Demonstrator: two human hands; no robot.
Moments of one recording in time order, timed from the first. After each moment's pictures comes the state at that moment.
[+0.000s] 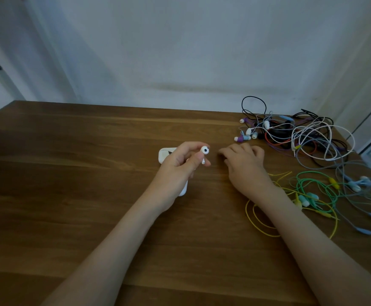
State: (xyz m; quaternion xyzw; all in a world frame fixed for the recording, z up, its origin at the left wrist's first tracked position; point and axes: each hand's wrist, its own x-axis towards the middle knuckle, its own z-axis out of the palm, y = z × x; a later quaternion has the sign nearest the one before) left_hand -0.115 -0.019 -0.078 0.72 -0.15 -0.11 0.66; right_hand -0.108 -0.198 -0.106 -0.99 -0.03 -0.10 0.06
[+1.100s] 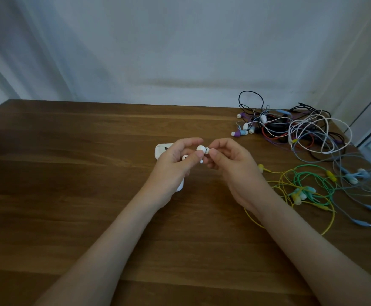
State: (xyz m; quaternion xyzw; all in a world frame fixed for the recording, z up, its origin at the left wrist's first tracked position) left_hand -0.115 -0.020 -0.083 0.71 -0.14 -0.11 0.68; right_hand -0.142 -0.165 -0.085 -0.67 0.02 -0.04 0.74
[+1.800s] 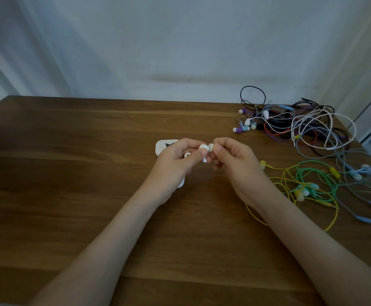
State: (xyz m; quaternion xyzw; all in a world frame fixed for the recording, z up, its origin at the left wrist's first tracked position) left_hand -0.115 -0.020 -0.085 0.72 -0.15 -0.11 0.67; right_hand -0.143 -0.167 -0.086 -0.71 0.01 -0.04 0.71
